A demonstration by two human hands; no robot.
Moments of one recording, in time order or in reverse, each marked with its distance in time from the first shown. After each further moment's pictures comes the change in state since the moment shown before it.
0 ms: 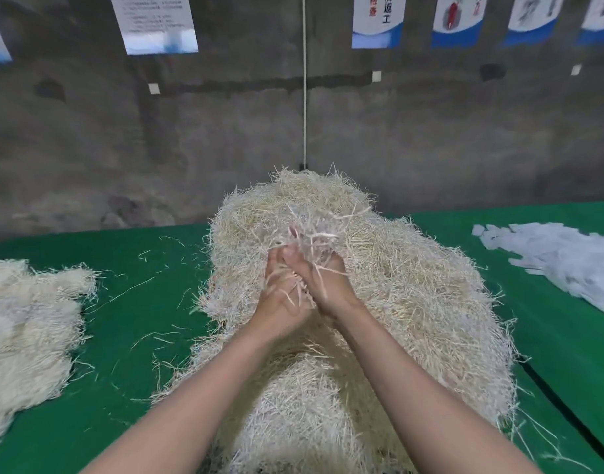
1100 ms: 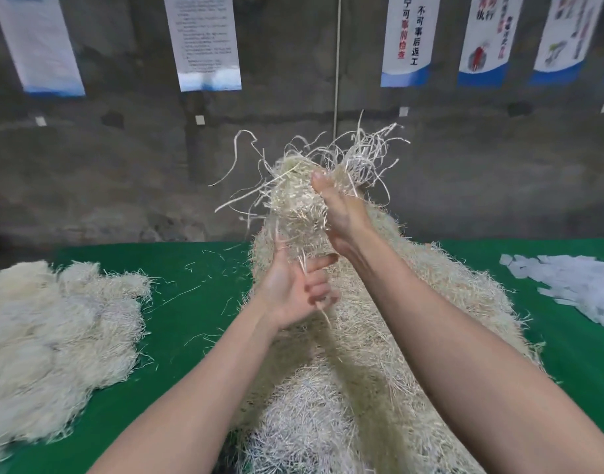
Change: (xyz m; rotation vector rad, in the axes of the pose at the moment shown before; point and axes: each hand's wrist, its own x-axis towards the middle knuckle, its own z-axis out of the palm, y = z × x) left_hand -0.033 0.029 -0.090 -1.410 -0.151 -0.418; right_hand -0.014 -0.131 0.063 0.224 0.099 -0.185
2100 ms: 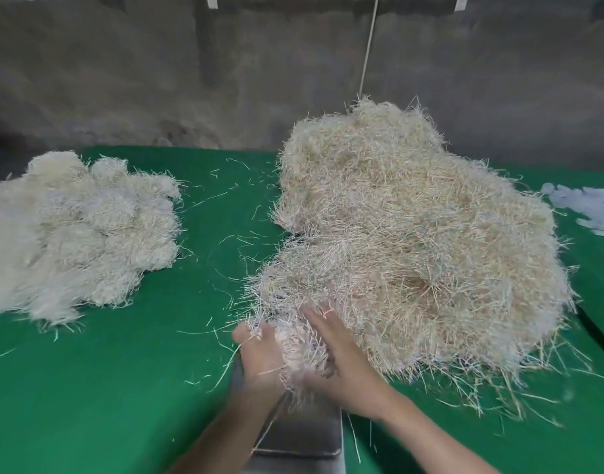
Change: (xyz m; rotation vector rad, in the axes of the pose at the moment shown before) left_hand -0.142 -0.149 -0.175 0.592 1.121 -0.017; right_hand -0.235 0.219 -0.015 -0.764 -0.633 0.111
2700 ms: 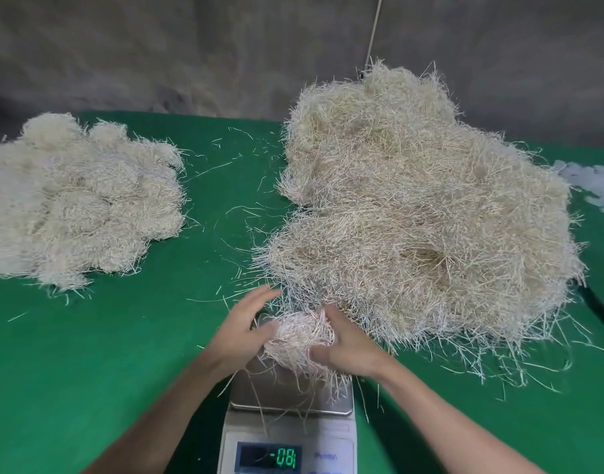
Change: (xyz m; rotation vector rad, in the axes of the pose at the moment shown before) left_hand 0.002 0.013 -0.088 0.568 -0.558 0.664; right_hand 0.015 0.009 0.020 0.019 -0.175 0.328
